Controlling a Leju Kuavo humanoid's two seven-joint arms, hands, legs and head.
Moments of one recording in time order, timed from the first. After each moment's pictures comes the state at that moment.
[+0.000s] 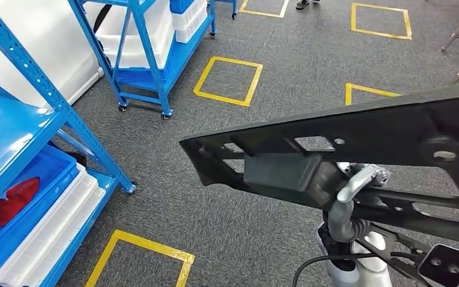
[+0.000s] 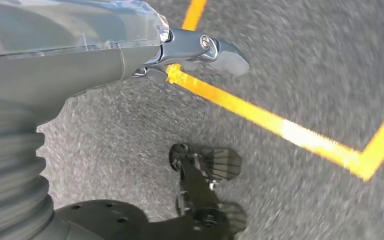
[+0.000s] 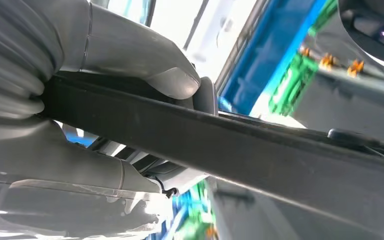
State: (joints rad) left arm -0.11 -0.07 1.10 -0.22 -0.94 0.01 -0.18; right arm -0.13 0.02 0.14 -2.06 -0.07 0.49 -0.68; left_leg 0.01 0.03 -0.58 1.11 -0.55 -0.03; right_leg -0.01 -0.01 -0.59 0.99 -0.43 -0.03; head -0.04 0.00
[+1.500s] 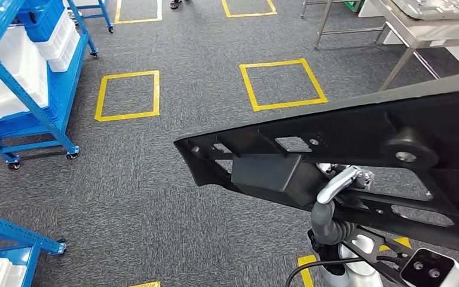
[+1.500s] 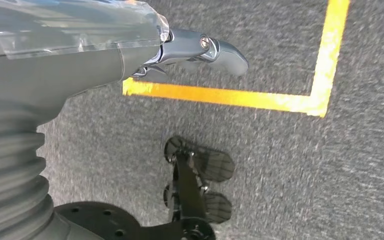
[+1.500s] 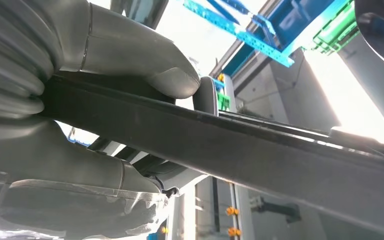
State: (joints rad) left arm -0.09 -0.08 1.15 -0.22 -0.85 -0.01 -0.20; right arm -0.16 0.02 0.24 -2.06 -0.02 0.37 -0.68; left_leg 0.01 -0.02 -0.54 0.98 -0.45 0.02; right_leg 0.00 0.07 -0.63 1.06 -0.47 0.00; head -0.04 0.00
